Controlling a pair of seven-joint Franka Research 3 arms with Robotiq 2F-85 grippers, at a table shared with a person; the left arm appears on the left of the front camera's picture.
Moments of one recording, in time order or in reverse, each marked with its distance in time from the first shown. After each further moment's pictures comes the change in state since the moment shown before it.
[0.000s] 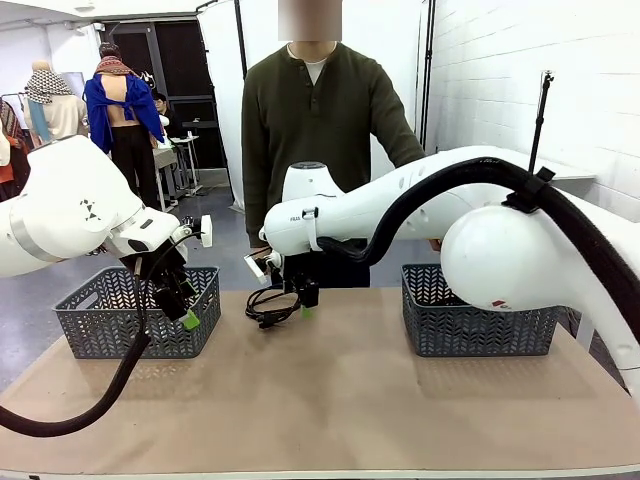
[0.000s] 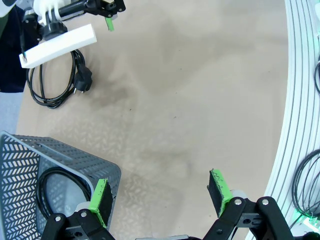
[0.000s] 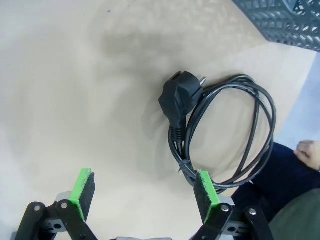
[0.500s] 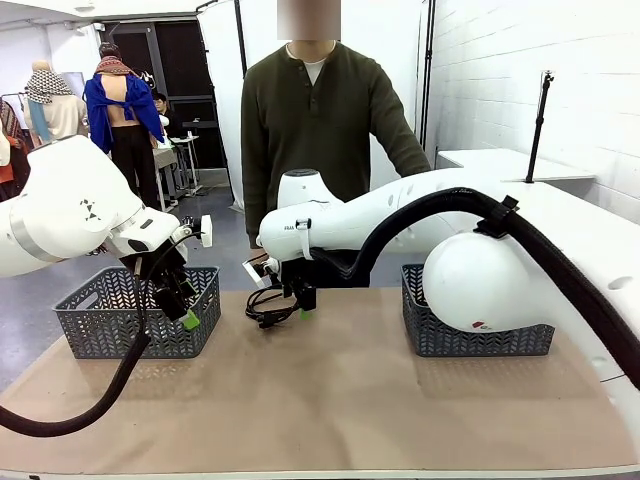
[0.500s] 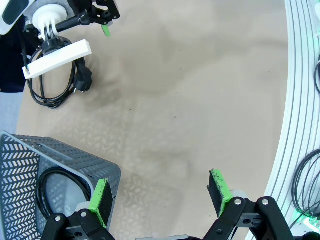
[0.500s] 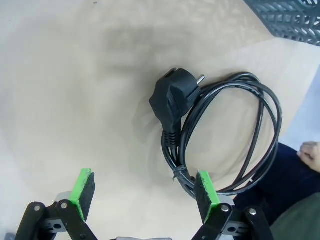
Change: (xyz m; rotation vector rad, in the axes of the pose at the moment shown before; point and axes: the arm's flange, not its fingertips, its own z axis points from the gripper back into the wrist) left arm 0.000 0.000 0.000 0.000 0.000 0.000; right arm -0.001 -0.012 -0.017 0.016 0.022 -0.001
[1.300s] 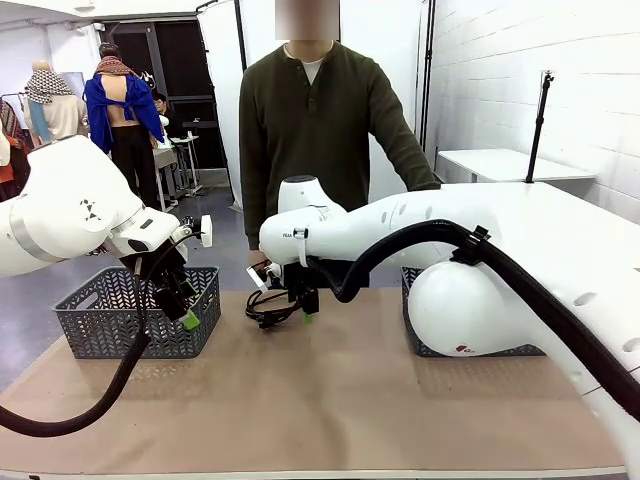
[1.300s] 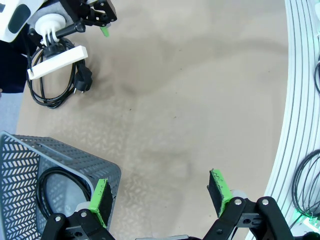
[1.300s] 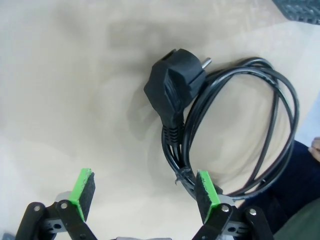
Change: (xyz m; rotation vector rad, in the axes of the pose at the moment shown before) left arm 0.000 0.000 0.000 0.000 0.000 0.000; right arm -0.009 -0.008 -0.022 0.044 0.026 -0.024
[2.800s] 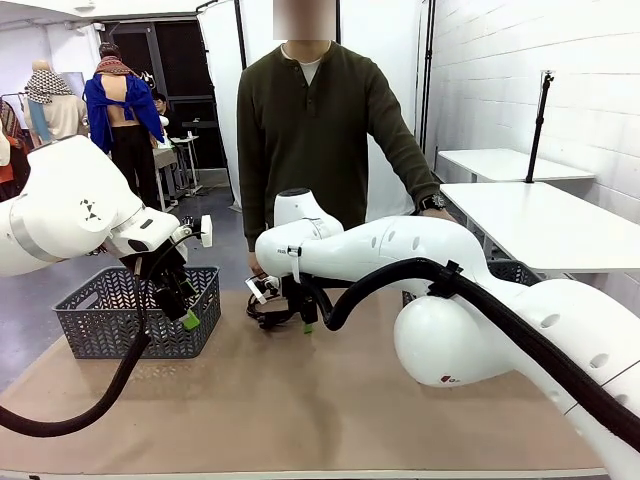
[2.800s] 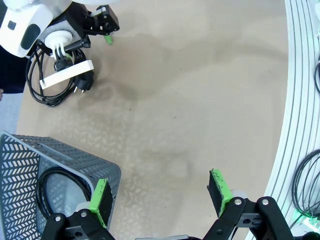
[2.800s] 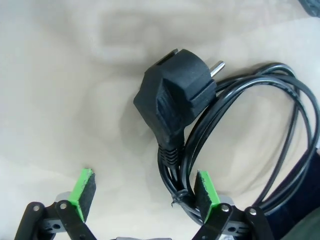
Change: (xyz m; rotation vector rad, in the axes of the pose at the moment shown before) left arm 0.000 0.000 0.000 0.000 0.000 0.000; right arm 0.003 -0.004 -0.027 0.022 0.031 -0.012
